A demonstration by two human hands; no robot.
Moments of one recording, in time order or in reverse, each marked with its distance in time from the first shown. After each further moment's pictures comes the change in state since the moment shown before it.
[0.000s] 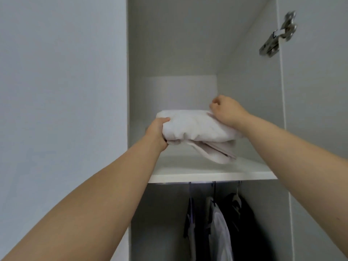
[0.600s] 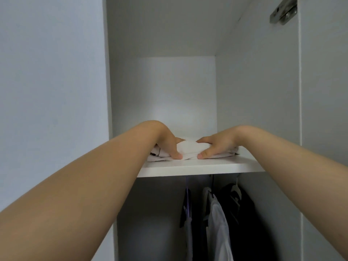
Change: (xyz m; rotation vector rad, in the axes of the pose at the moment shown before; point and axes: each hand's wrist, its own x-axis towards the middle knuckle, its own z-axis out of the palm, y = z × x) left_hand 0.022 -0.021 0.015 2.200 -0.589 -0.187; right_hand -0.018 0.049 0.075 -0.304 -1.026 0.025
